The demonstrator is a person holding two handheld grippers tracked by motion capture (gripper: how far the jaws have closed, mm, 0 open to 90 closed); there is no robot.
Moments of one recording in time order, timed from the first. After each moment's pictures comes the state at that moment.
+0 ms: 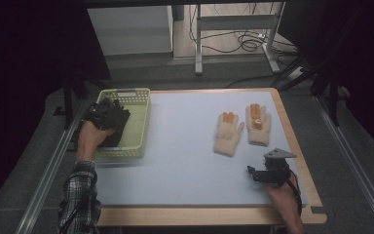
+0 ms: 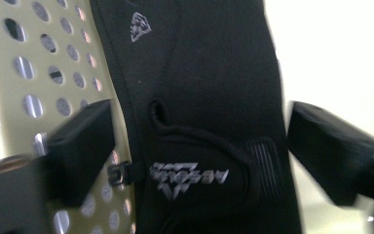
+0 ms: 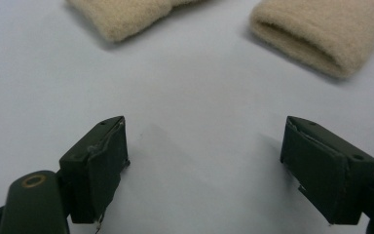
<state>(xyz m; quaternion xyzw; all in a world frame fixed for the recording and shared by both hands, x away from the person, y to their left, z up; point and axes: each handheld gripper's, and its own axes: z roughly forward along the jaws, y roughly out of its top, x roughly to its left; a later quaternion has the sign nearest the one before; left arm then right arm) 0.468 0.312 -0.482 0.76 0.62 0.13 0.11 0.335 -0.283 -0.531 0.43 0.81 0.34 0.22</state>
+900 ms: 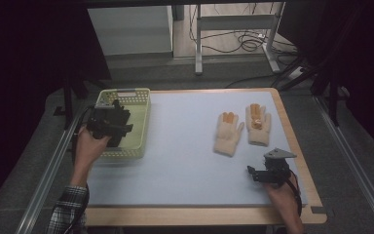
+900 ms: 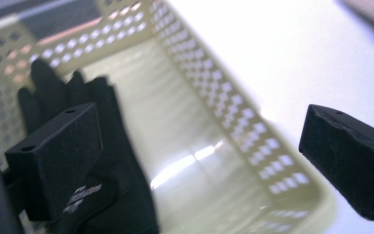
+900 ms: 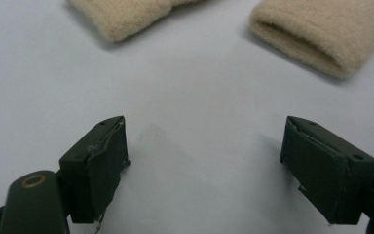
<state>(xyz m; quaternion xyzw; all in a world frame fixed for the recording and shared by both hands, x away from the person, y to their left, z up) 0.382 0.270 -0.427 0.78 0.47 0.20 0.36 0.335 -0.283 -0.531 0.43 0.81 0.34 0.22</state>
